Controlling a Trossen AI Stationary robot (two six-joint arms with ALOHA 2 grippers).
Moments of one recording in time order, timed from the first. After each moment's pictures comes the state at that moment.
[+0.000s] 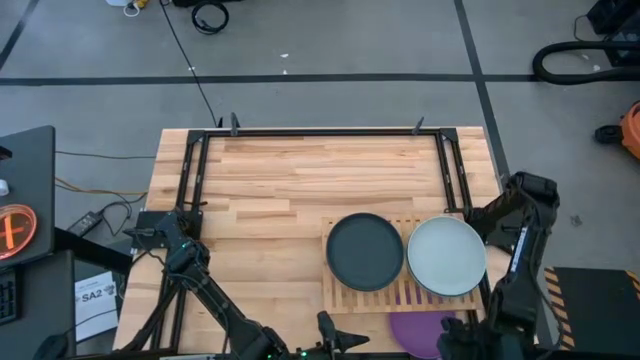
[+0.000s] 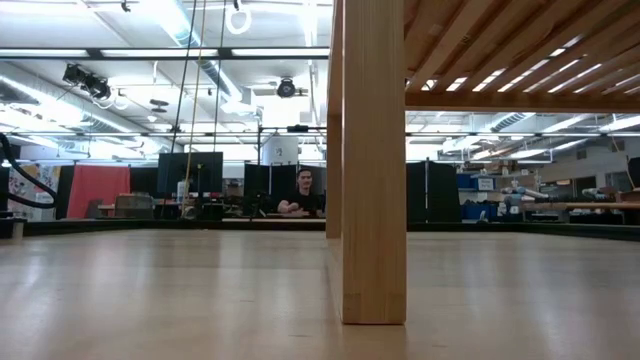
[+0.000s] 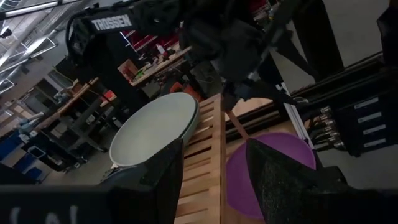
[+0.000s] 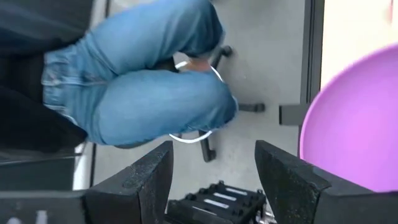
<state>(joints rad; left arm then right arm) -0.79 2.34 2.32 -0.23 -1.04 0.30 1.22 1.62 1.26 -0.50 0.16 1.22</state>
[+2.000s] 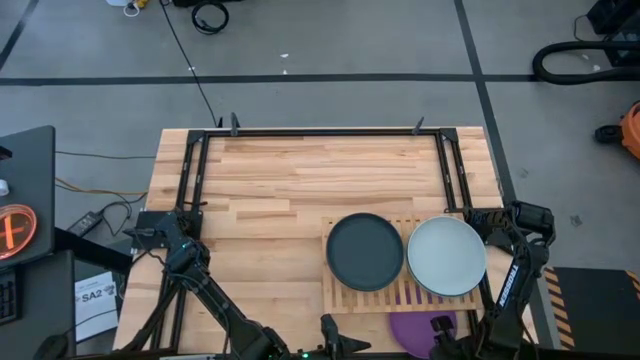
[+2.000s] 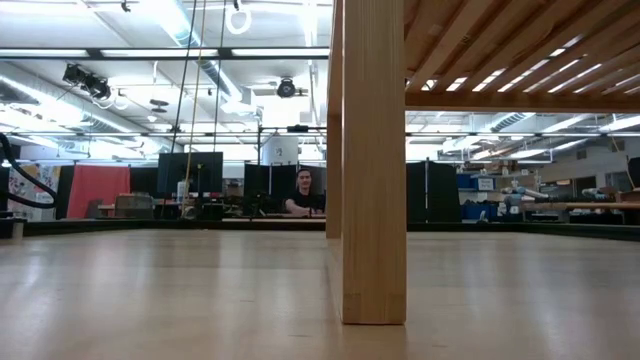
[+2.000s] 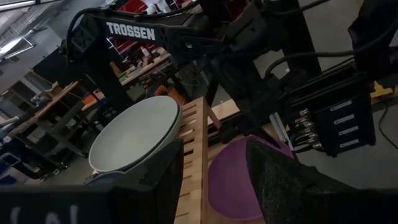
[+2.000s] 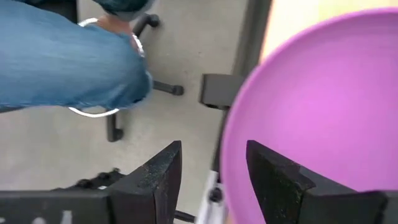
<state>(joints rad) -0.79 2.35 2.32 -0.23 -0.97 0.27 1.26 1.86 1.26 -0.61 0.24 1.04</state>
